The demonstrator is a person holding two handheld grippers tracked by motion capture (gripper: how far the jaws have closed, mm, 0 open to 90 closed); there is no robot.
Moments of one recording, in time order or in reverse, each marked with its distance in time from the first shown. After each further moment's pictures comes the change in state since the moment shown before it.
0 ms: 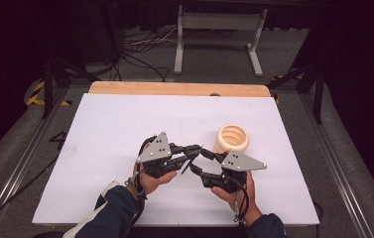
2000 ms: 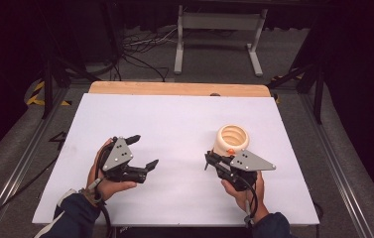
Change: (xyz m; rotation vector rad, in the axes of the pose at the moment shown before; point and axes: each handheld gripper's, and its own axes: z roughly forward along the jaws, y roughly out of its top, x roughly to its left) left arm 0.024 -0.043 -0.094 0.236 0.363 0.028; right arm -0.018 -0.006 -0.018 0.043 -0.106 -0.050
